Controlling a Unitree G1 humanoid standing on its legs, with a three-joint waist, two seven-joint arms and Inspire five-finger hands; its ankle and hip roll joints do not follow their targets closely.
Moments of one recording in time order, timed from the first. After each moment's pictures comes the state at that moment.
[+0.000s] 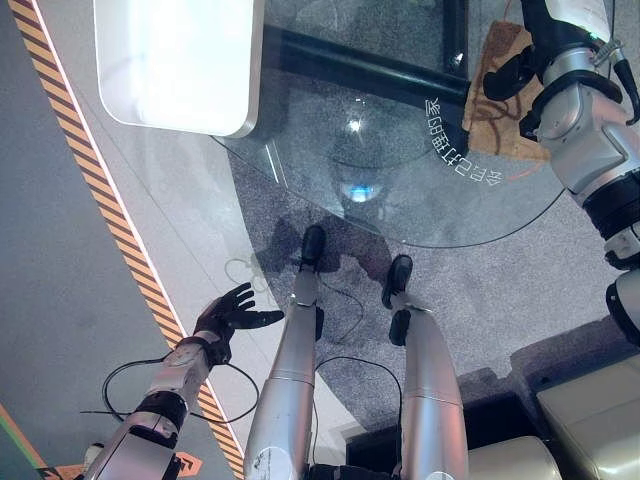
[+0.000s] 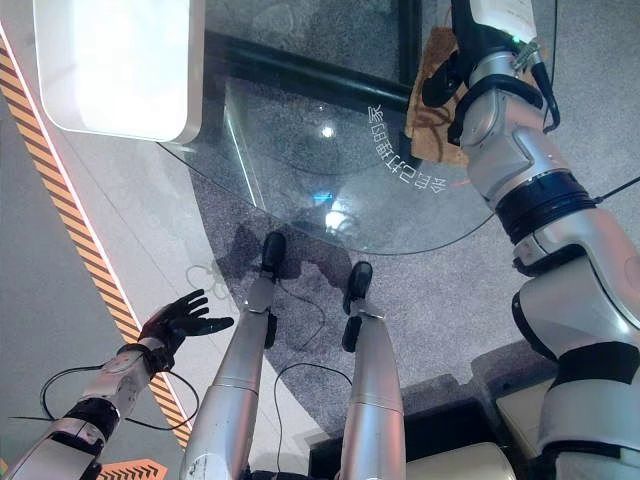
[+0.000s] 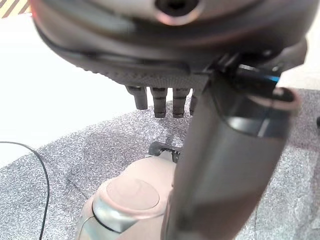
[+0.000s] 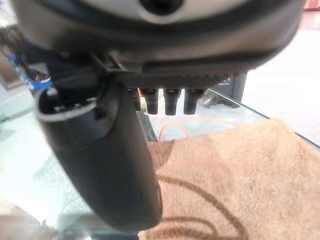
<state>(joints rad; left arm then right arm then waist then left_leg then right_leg) -0.38 0.48 -0.30 0.93 -0.69 -0.07 -0.12 -1.45 -0.83 0.87 0.81 -0.08 0.28 -0.21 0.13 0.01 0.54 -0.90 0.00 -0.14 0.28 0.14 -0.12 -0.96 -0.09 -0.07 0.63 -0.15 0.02</state>
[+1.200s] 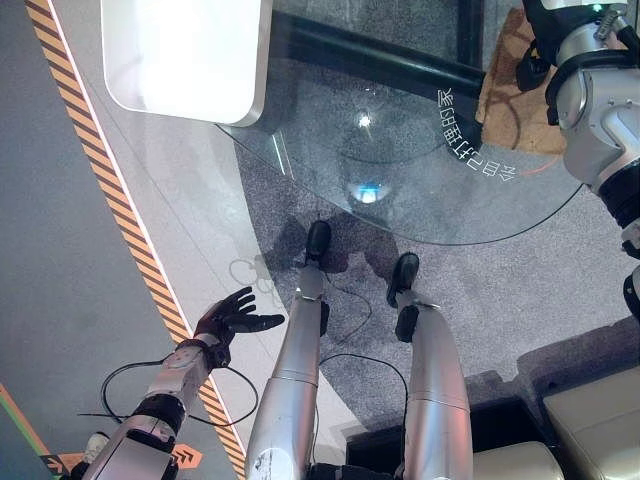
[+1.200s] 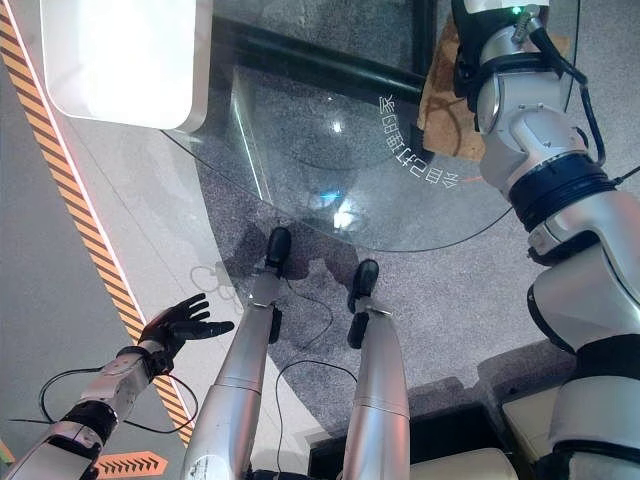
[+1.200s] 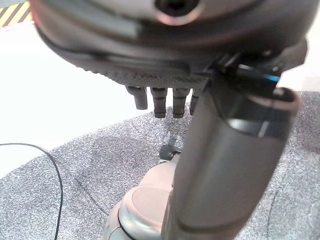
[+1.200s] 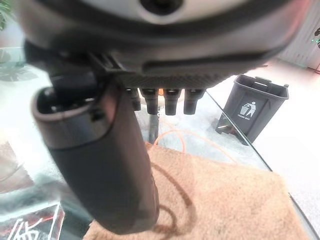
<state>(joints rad) -0.37 0.49 -0.31 0.92 -0.68 -0.05 -0.13 -1.53 -0.87 1.02 0.80 -0.41 0.31 -0.13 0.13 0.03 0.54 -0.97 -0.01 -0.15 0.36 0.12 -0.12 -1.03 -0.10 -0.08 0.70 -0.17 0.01</state>
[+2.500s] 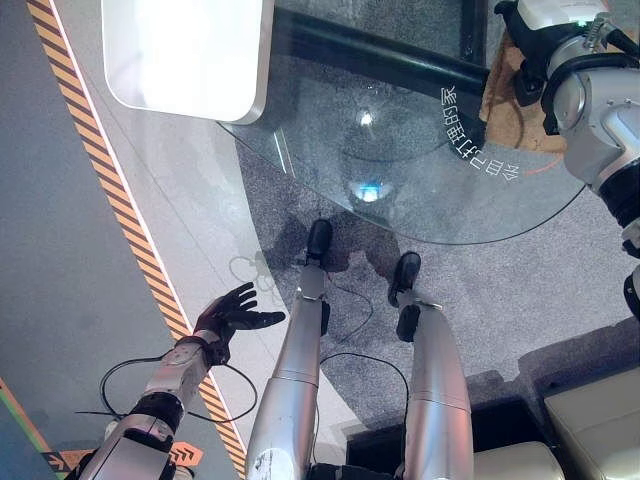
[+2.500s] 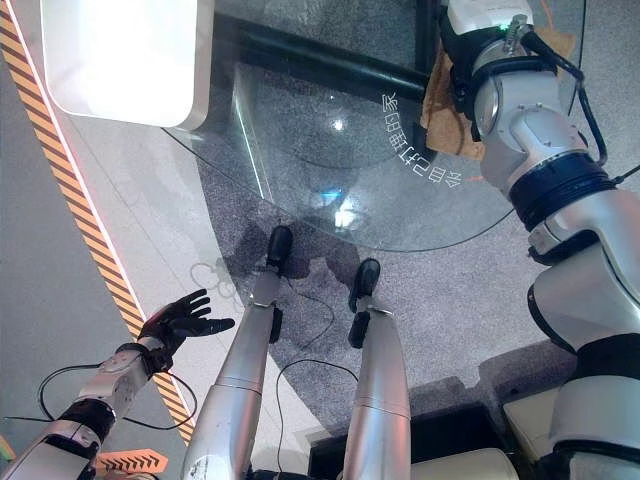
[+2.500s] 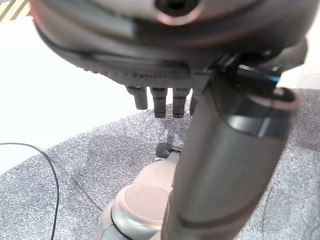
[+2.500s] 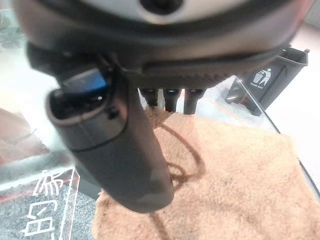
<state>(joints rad) -0.37 0.50 -0.31 0.89 -0.68 -0.05 -0.14 -1.55 -0.87 1.03 0.82 -0.39 0.26 0.07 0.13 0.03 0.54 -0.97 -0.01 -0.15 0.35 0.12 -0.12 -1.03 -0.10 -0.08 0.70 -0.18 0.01</state>
